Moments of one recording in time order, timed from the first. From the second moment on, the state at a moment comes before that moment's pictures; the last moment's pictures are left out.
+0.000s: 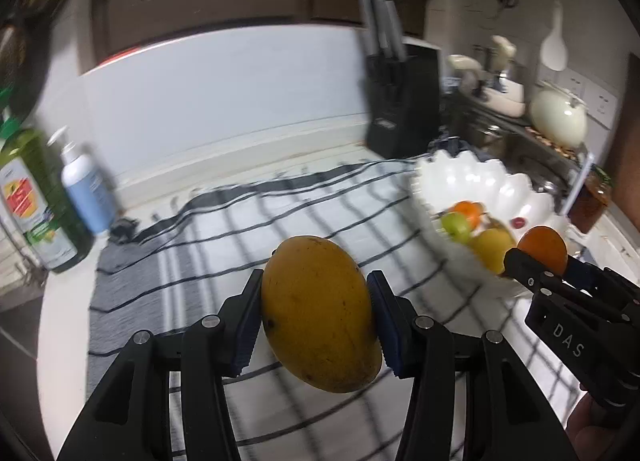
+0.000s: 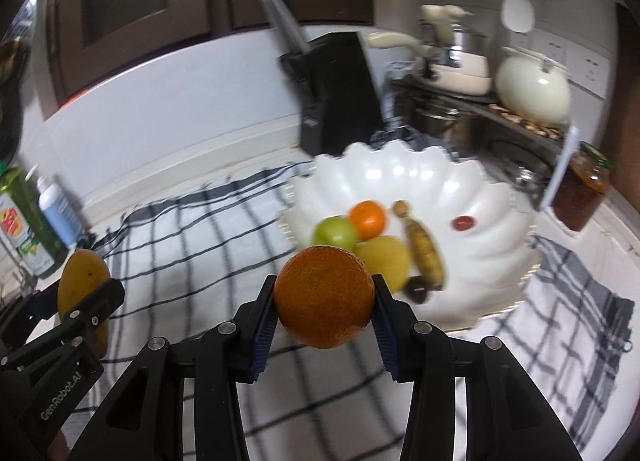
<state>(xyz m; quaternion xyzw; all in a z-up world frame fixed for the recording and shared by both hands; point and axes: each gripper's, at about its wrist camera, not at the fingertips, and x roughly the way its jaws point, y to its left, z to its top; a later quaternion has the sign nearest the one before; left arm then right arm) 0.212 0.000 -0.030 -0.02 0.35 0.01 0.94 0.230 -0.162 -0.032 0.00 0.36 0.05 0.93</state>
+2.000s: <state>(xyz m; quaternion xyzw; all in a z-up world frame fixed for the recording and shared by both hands) 0.326 -0.143 -0.037 0.05 0.35 -0.08 0.93 0.313 -0.303 -0.041 0.03 0.36 -0.06 0.93</state>
